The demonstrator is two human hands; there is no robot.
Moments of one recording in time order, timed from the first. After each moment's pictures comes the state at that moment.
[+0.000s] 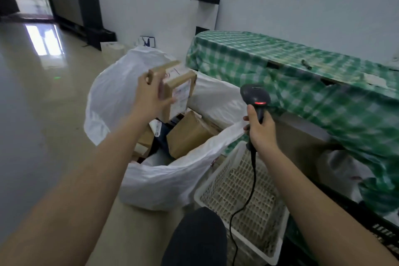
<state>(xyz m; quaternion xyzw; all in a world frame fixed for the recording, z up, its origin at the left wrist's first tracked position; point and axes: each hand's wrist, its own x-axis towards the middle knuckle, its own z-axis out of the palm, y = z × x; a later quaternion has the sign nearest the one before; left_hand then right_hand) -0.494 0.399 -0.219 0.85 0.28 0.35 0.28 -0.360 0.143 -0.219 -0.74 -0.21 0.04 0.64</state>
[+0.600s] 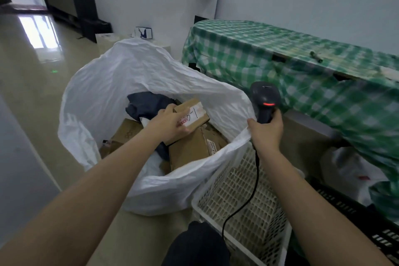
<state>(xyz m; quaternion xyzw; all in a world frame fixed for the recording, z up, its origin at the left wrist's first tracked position) -0.430 0.392 -0.281 0.96 0.24 0.06 0.15 -0.306 0.169 -0.248 -0.77 -0.13 -0.05 0.62</state>
